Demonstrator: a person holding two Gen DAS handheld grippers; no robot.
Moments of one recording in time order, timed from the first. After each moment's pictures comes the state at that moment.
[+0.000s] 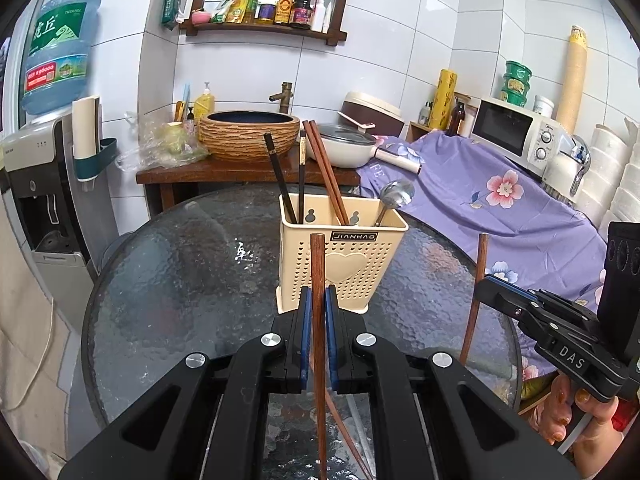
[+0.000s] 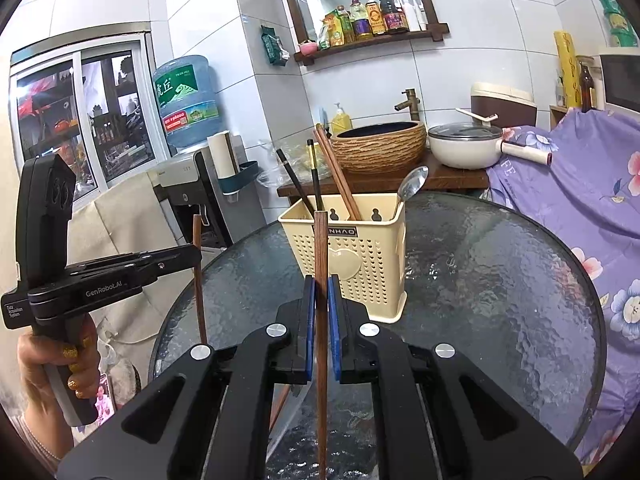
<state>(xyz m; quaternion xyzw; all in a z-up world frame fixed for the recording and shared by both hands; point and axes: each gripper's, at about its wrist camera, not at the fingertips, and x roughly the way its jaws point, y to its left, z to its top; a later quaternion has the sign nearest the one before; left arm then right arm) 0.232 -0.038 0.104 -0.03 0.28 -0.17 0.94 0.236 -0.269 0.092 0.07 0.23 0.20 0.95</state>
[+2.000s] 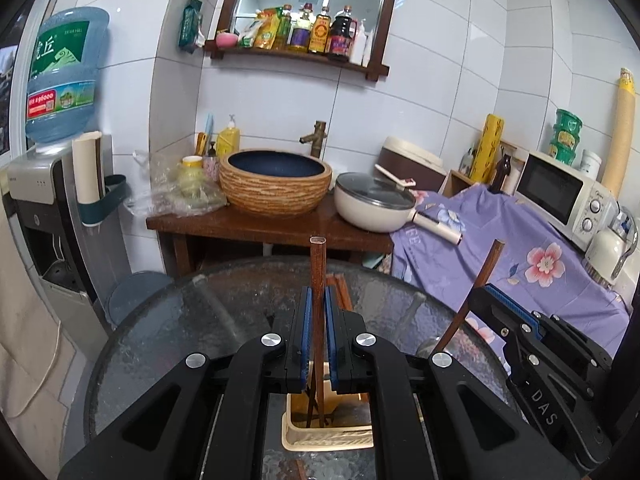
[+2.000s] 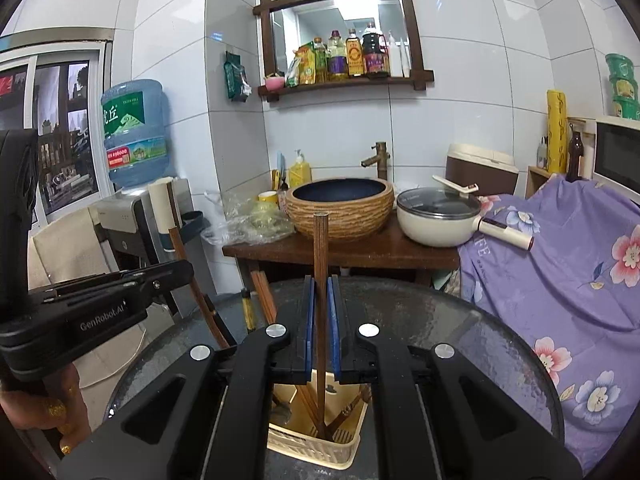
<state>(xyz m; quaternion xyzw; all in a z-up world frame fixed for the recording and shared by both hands) 0.374 -0.061 0.182 -0.06 0.26 -0.10 0.96 0.387 -0.242 0.179 0.03 0.18 0.12 0.98</state>
